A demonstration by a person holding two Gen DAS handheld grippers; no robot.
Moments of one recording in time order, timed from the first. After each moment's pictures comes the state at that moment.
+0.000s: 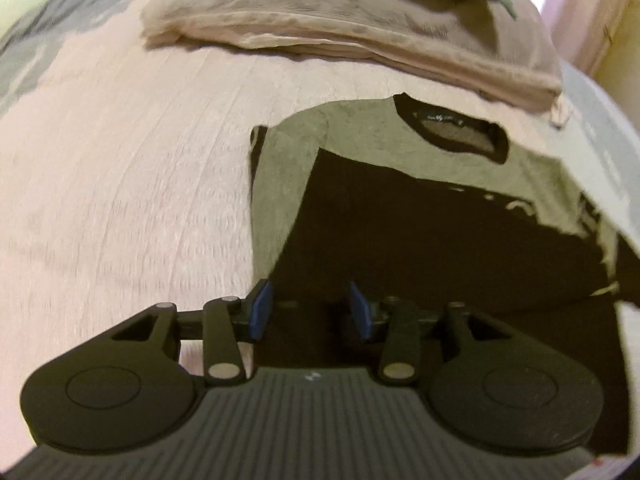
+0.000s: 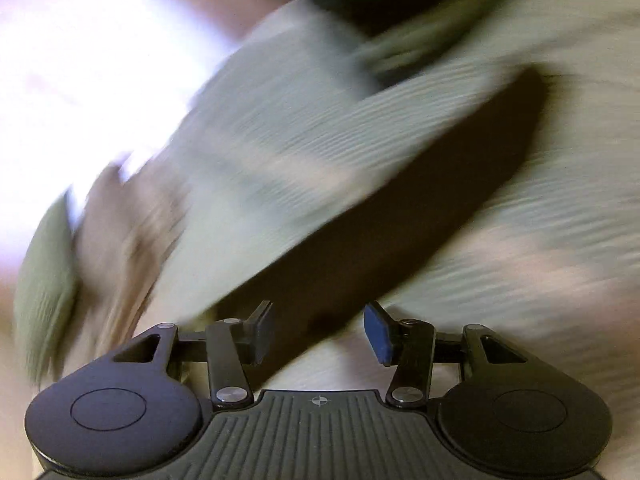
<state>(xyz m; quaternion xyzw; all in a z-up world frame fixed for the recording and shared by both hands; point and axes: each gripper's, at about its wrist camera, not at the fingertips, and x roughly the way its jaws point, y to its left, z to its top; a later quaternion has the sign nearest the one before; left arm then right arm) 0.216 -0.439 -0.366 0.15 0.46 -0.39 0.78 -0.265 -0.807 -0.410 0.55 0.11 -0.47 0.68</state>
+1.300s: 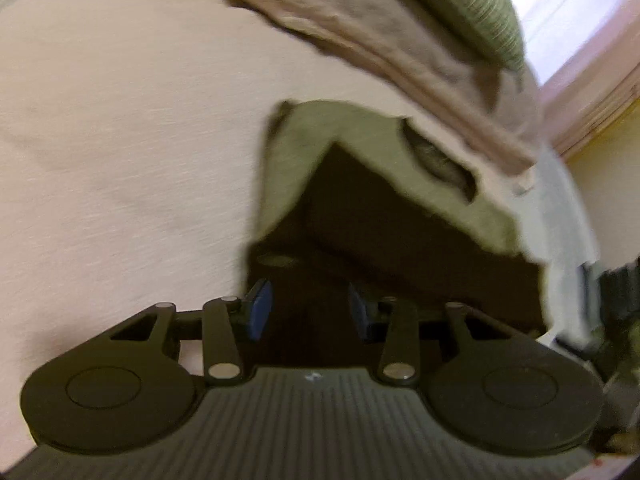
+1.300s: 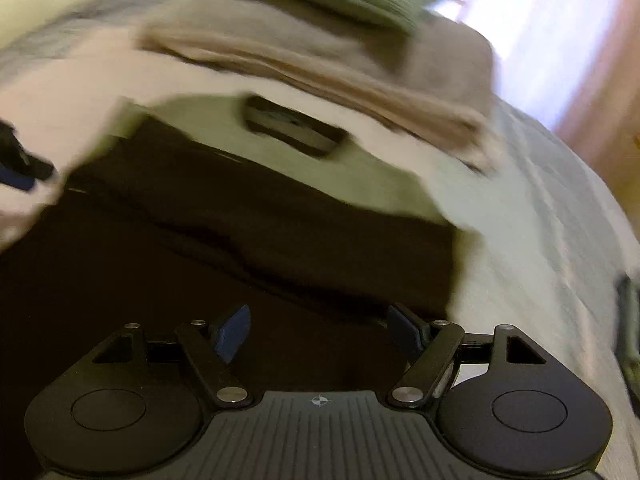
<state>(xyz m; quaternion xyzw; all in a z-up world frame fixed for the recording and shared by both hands) 0.240 -0.397 -0.374 -0.03 0.53 -0.41 0.74 0.048 -0.611 -0.384 -0.01 0.45 -0.25 0.85</state>
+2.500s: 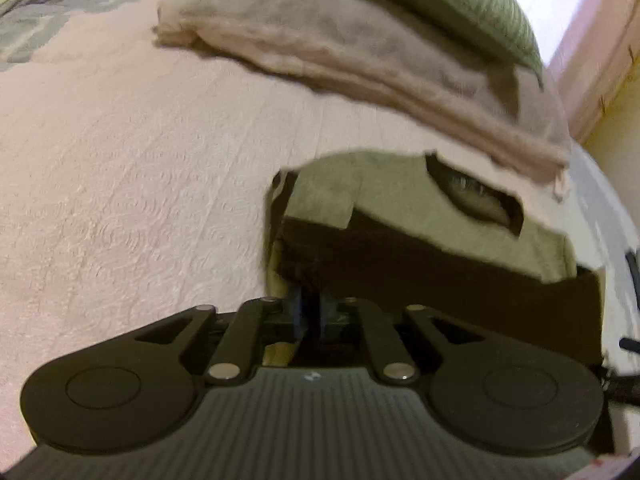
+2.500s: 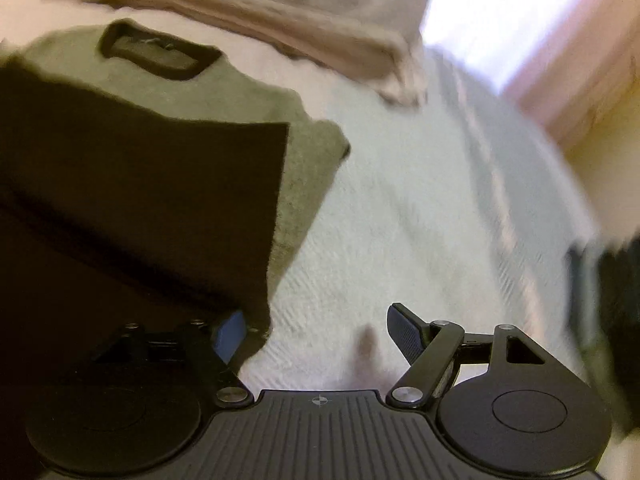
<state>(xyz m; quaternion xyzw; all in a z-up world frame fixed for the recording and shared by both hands) 0.272 -0.447 -0.396 0.06 0.45 -0.42 0.79 0.009 -0.707 -0.415 0.00 0.49 -0.32 0.81</state>
